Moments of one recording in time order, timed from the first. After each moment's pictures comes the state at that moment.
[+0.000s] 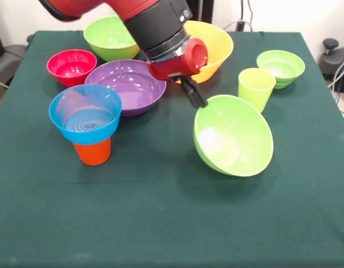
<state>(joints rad) -0.94 -0.35 0.79 1.79 -0.22 0.34 2.04</state>
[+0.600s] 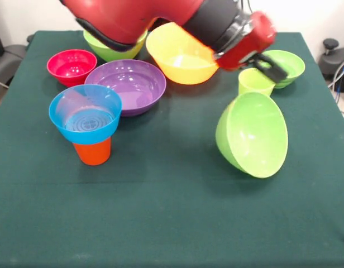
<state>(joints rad) -1.00 -0.10 1.06 1.80 -0.29 0.46 1.90</state>
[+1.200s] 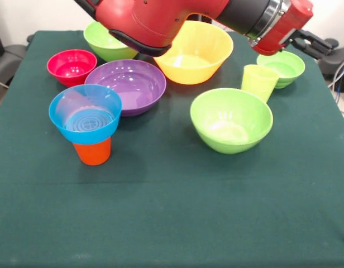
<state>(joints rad) -1.00 0.01 1.16 1.81 -0.31 0.51 1.87</state>
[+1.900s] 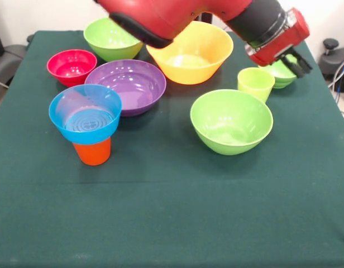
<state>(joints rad) -0.83 -0.22 0.97 1.81 -0.43 0.46 1.90</state>
